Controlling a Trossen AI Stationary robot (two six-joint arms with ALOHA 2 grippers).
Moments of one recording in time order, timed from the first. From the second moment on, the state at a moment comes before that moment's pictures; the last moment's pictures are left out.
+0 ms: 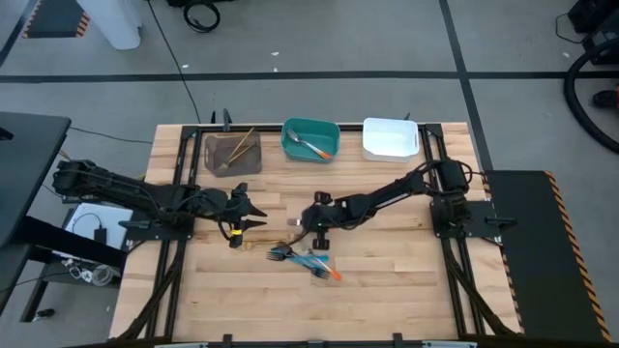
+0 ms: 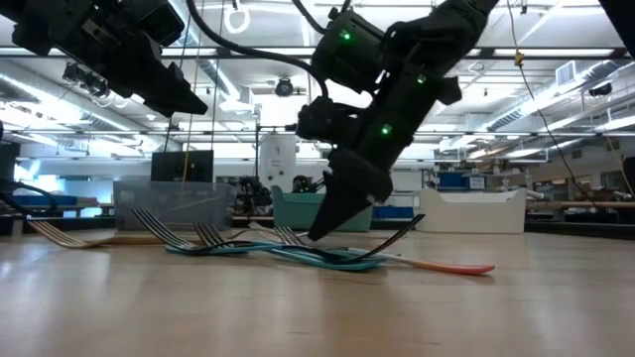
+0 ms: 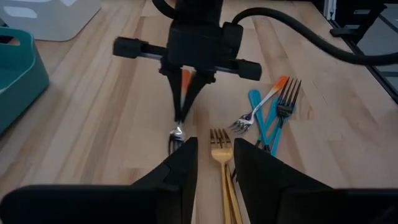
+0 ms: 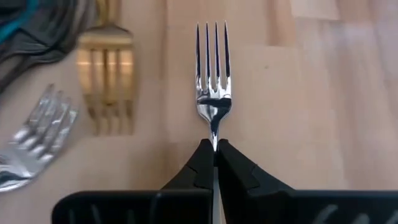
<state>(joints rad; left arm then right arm) -0.15 0.92 0.43 0.01 -0.12 -0.10 0.09 2.00 1.18 -0.14 0.22 0.03</state>
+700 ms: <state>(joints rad) -0.15 0.92 0.43 -0.01 -0.12 -0.12 0.07 2.00 1.25 -0.22 0.39 -0.31</state>
